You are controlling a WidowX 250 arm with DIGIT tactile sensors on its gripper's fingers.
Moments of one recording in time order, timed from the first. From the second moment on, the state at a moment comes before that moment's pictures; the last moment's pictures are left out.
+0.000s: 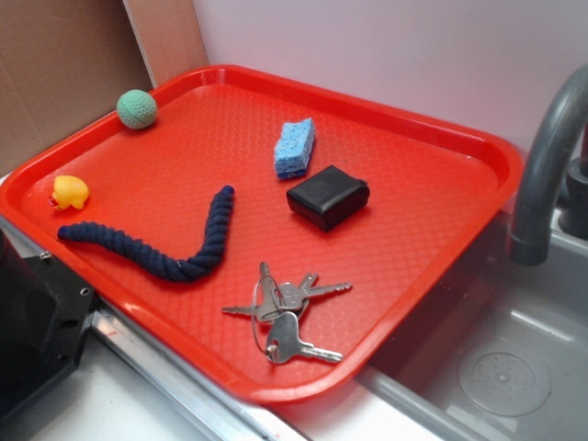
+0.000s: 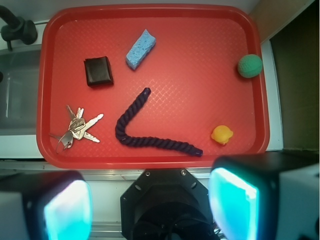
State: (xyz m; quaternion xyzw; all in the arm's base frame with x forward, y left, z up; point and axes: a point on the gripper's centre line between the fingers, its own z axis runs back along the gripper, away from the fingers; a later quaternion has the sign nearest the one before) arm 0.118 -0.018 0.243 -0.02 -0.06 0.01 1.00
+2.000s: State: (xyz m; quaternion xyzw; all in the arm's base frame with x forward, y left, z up) arm 0.142 -0.170 0.038 -0.05 0.11 0.29 0.95
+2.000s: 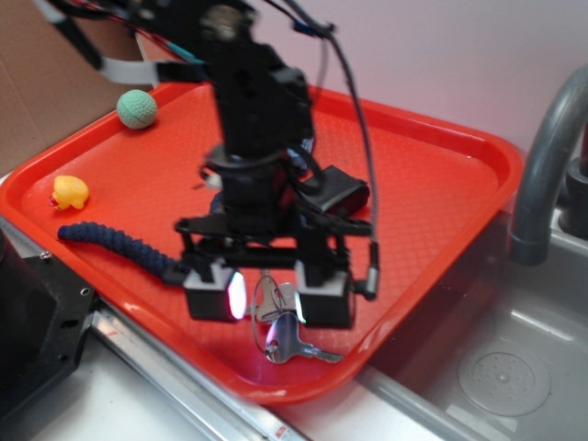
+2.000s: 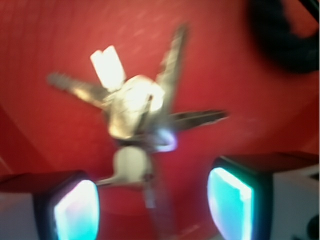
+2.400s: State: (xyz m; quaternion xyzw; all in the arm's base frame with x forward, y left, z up) arm 0.141 -0.179 0.036 -0.02 0.14 0.27 0.95
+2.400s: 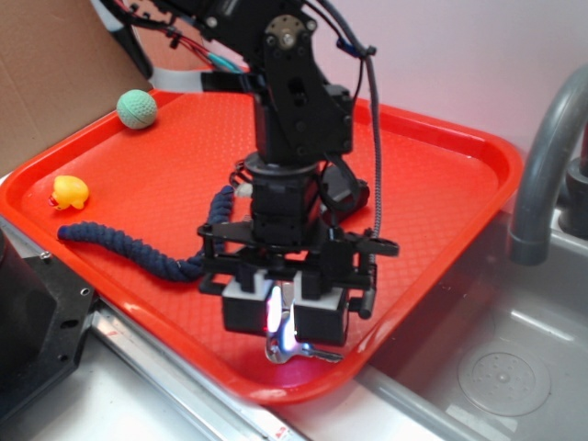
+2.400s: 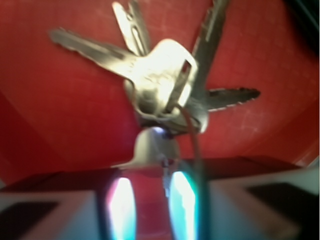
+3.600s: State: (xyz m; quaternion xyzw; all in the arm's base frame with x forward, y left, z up) arm 0.185 0.004 0.216 0.00 -0.01 0.02 1.00
